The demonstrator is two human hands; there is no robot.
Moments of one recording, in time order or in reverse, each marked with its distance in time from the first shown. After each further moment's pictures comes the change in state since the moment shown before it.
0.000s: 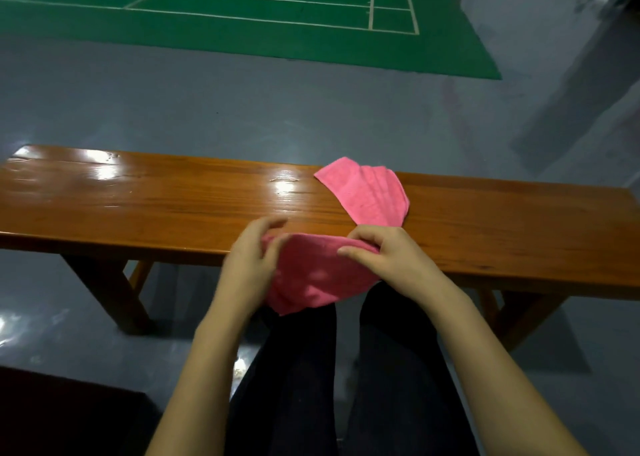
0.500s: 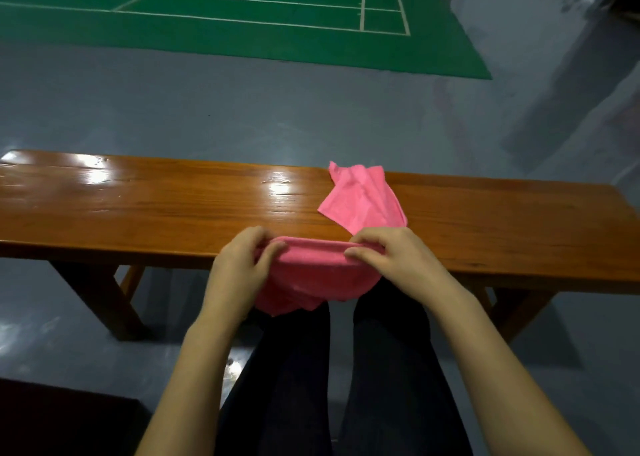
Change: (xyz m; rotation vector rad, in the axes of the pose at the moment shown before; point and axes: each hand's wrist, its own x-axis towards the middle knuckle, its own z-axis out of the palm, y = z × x) left_hand -0.003 -0.005 0.004 0.143 0.026 0.093; right_hand -0.012 0.003 -0.020 -0.120 0.016 0.028
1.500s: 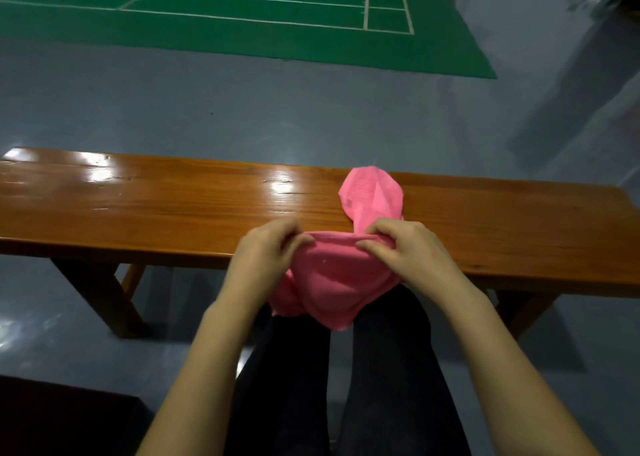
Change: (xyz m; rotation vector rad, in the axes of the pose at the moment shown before) left_hand 0.018 0.020 0.013 0.053 -0.056 0.140; right_hand -0.002 0.000 -0.010 -0.167 0.110 0.011
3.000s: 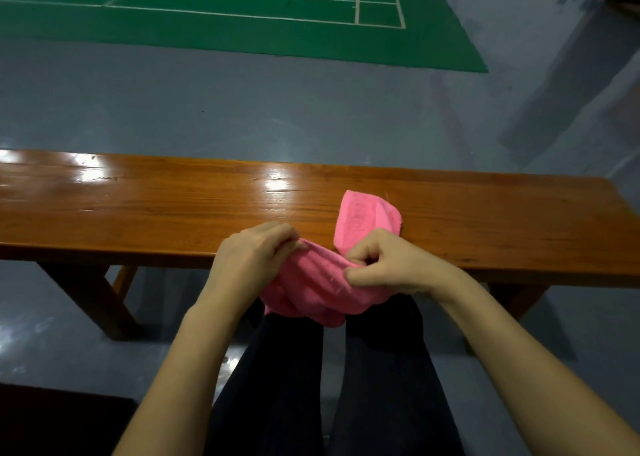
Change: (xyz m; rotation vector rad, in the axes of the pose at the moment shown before) left_hand -0.003 -0.001 -0.004 0.186 0.014 0.224; right_hand -0.003 -0.015 -0.009 0.554 -0.562 0.020
